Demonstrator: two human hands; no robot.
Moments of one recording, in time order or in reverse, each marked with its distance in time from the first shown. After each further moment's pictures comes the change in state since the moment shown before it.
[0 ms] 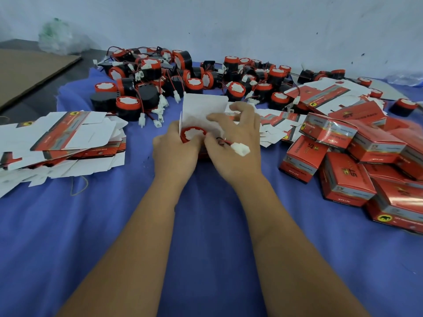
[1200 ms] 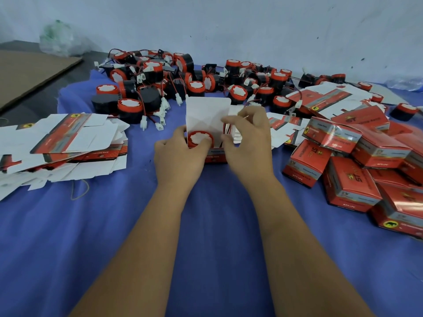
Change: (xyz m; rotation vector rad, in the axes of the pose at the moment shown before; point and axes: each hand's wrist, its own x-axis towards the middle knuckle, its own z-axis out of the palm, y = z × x) left_hand -0.004 -0.002 0.003 0.116 0.034 0.034; right_hand 0.011 0.023 -0.001 0.066 0.069 -0.059
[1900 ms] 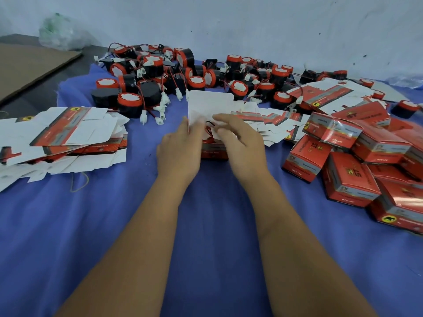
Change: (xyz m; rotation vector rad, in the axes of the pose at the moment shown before) left_hand -0.002 0.011 -0.004 -0.072 -0.050 -0.036; right_hand -0.013 -0.005 0.004 0.371 -0.165 0.252
